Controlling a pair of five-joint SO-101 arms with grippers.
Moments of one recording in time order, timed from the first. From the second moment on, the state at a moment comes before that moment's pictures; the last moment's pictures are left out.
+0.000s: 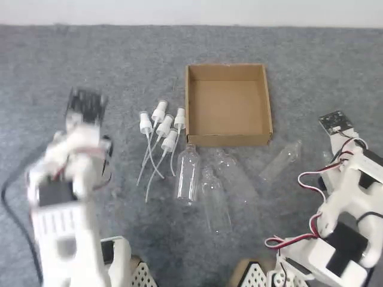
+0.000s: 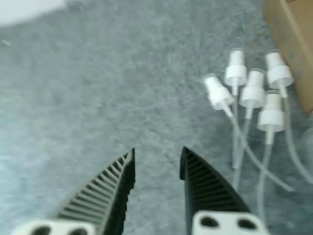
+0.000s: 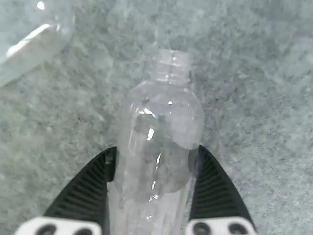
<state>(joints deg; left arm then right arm) -15.6 -48.3 42.6 69.4 -16.2 32.5 -7.0 40.0 51.0 52.4</state>
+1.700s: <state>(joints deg) -6.5 26.6 3.1 56.1 7.0 32.7 -7.2 41.8 50.5 52.4</state>
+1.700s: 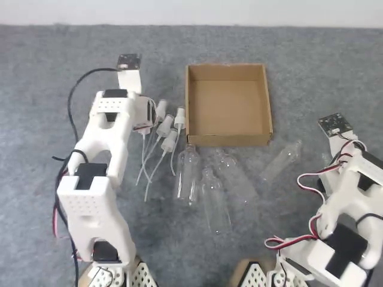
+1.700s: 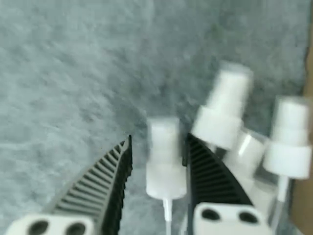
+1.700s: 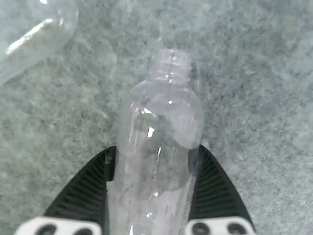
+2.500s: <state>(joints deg) -6.9 36.4 -10.6 69.1 0.4 33.1 -7.2 41.8 50.5 52.4</state>
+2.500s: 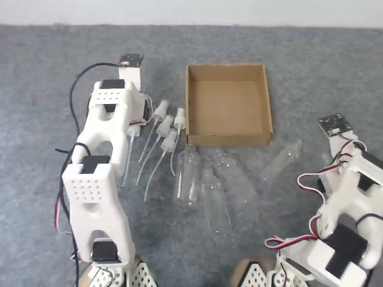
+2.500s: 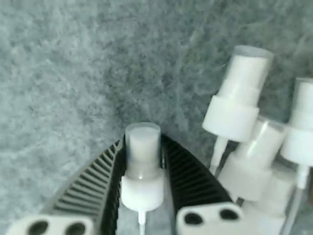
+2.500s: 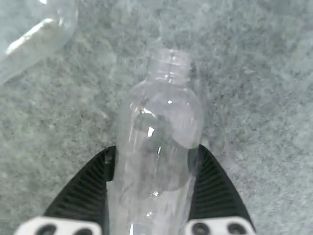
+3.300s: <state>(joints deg) -2.3 -17.6 30.7 67.4 0.0 36.2 -7.1 41.3 51.2 41.9</state>
